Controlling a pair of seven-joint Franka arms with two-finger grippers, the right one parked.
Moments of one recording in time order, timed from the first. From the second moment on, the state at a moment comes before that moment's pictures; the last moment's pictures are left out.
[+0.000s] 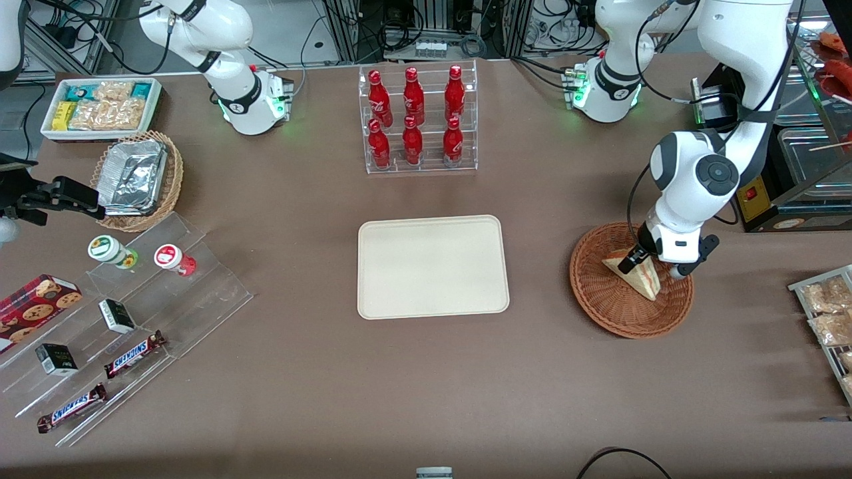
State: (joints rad) arm -0.05 0.18 -0.04 -2.39 0.01 2.66 -0.80
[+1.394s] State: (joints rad) arm -0.45 0.32 -0.11 -1.84 0.01 2.10 -0.63
